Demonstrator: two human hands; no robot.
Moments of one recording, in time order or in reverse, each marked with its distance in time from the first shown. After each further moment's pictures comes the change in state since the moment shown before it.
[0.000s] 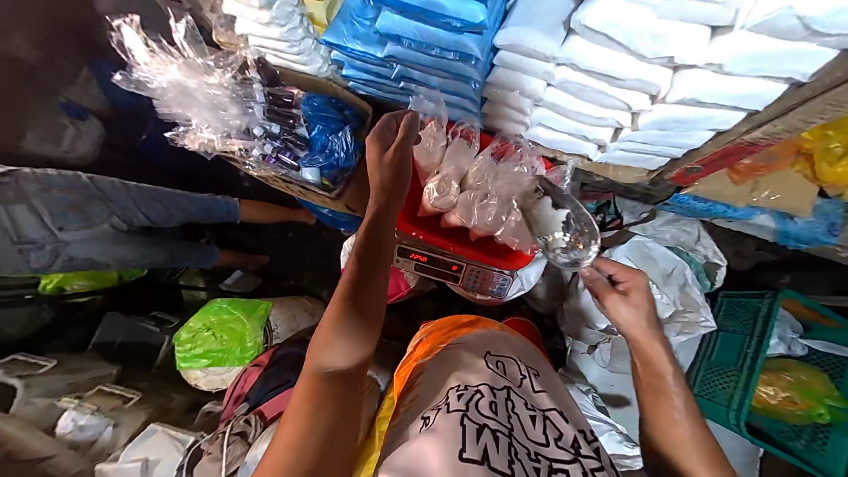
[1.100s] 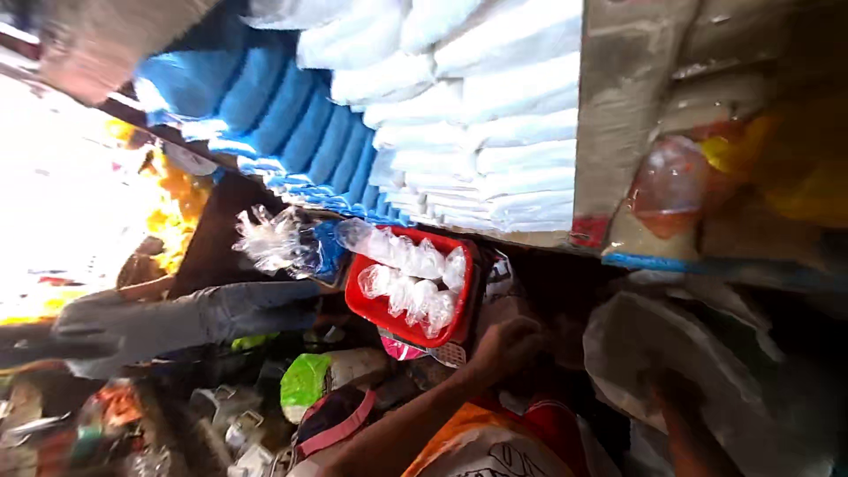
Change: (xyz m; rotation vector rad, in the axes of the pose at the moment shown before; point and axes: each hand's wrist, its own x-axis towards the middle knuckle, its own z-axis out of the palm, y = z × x) left_hand -0.170 -0.003 0.369 0.278 -0.662 -0.163; right_hand 0.015 0.434 -0.134 -0.576 -0.321 0.768
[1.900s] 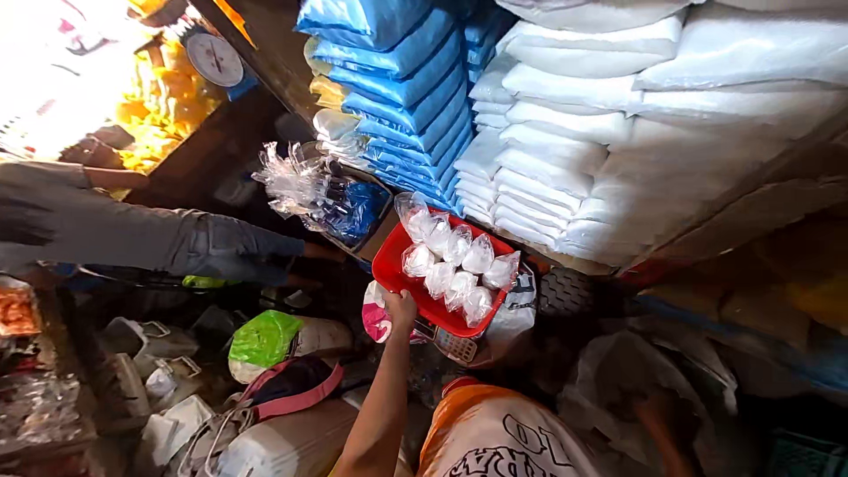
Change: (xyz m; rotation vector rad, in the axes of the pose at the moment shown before) left_hand -0.086 -0.190 -0.207 -0.123 1.170 -0.747; right_hand -0.110 -0.082 -0.093 -0.134 0.261 -0.081
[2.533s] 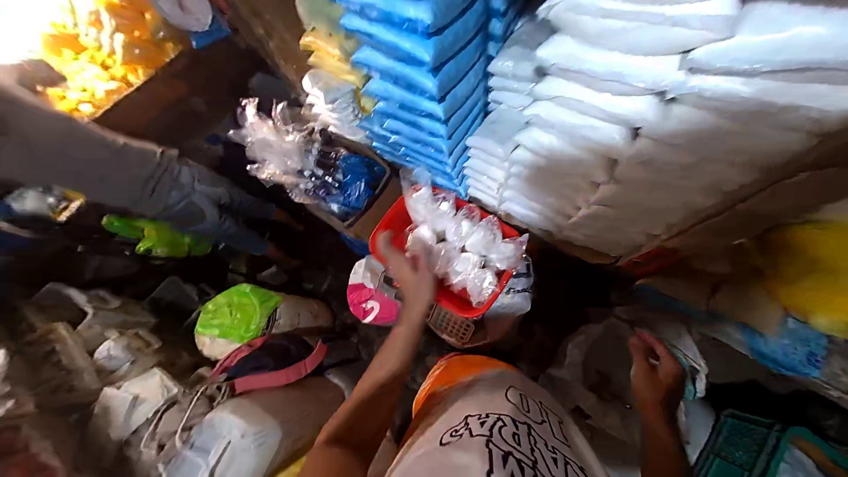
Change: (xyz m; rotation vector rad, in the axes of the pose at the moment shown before) left_hand -0.098 0.097 -0.054 -0.201 -0.028 0.591; right_hand -0.068 -0.081 -0.076 0.694 0.356 -0.361
